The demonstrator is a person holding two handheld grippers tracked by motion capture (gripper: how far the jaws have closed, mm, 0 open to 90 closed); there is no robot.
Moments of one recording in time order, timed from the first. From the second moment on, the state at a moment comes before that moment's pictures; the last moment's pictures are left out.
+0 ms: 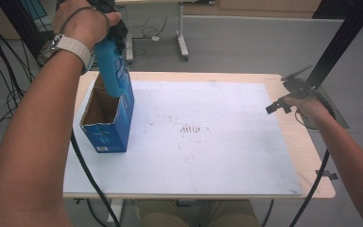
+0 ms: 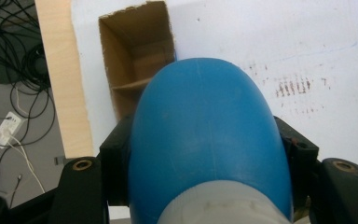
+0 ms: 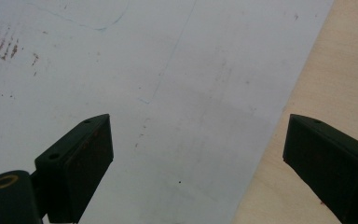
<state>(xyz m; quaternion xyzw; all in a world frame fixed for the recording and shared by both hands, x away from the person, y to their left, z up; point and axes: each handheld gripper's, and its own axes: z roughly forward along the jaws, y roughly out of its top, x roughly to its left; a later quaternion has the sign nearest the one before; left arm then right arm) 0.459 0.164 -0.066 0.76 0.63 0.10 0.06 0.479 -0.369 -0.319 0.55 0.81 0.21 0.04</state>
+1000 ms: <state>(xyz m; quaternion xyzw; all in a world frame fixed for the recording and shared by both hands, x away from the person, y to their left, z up) 0.463 0.192 -0.083 0.76 0.64 0.10 0.06 0.478 -0.368 -0.325 0.55 0.81 0.21 0.03</state>
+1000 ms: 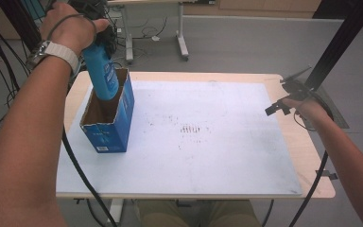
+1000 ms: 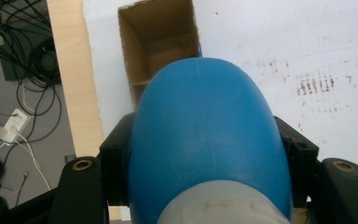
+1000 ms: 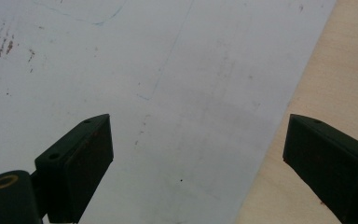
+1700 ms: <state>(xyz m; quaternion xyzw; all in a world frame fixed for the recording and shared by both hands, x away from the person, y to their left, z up) 0.466 0.201 -0.103 0.76 0.64 0.09 0.04 0.477 -0.371 -0.327 0.55 0.81 0.21 0.03</state>
